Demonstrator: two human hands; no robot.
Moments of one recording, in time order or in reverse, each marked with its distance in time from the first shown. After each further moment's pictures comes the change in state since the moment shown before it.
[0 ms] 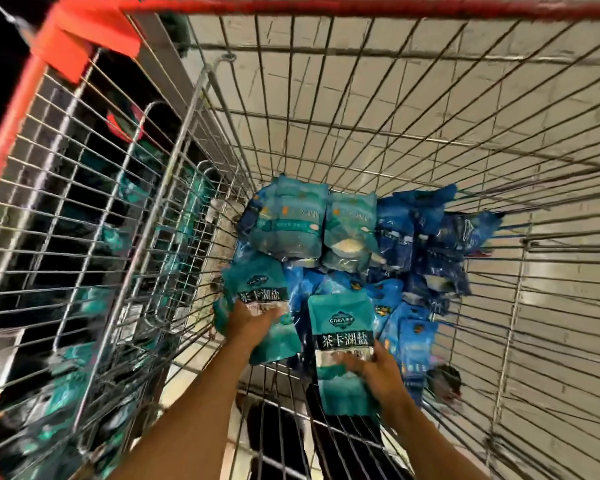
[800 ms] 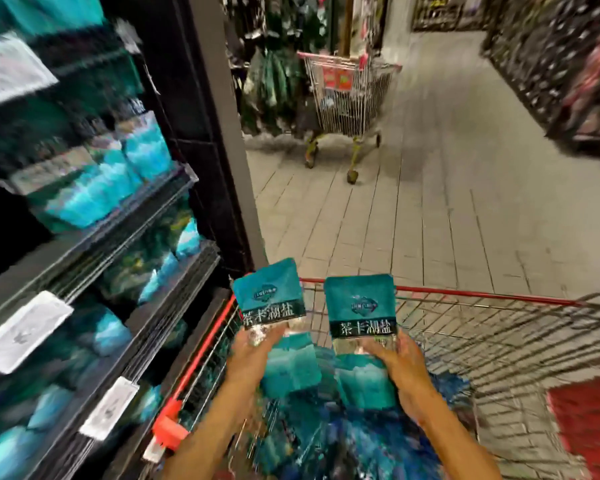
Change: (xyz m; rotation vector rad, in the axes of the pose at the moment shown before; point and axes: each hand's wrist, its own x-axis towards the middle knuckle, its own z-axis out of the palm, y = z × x) left_hand -0.339 0.137 -0.224 -0.682 -0.034 0.686; right_hand -0.264 -0.270 0.012 0.175 -0.085 -0.689
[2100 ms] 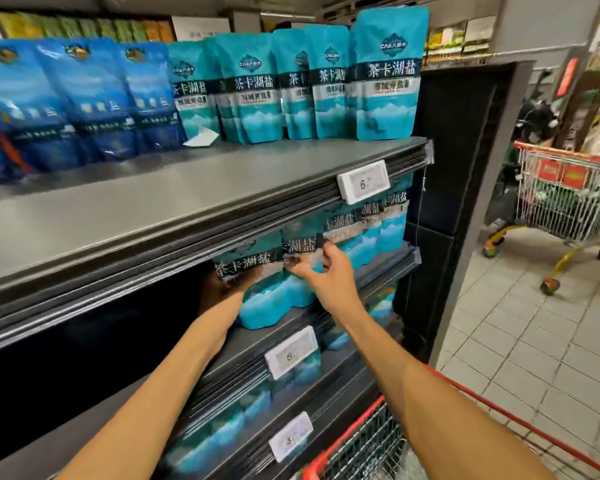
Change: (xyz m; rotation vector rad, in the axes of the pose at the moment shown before) left_hand -0.005 0.207 -0.306 -0.057 0.628 0.589; right_hand -0.038 -0.168 0.459 -0.313 -0.638 -0.582
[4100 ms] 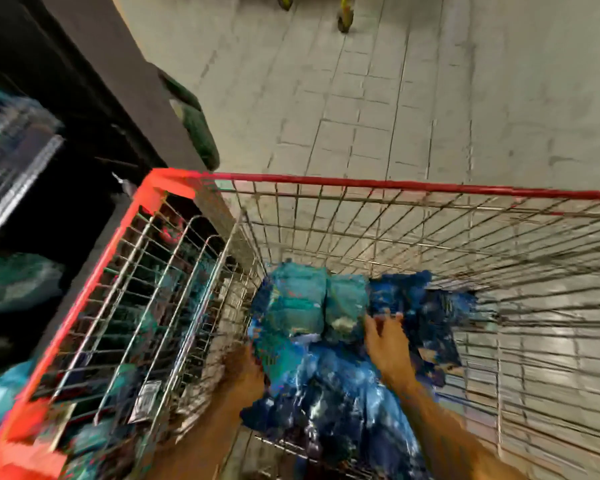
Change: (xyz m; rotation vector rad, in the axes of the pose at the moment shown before) left_hand -0.342 -0.474 0.240 0.651 -1.164 -0.722; right_hand -0.369 0.479 -0.299 -0.280 0.498 1.081
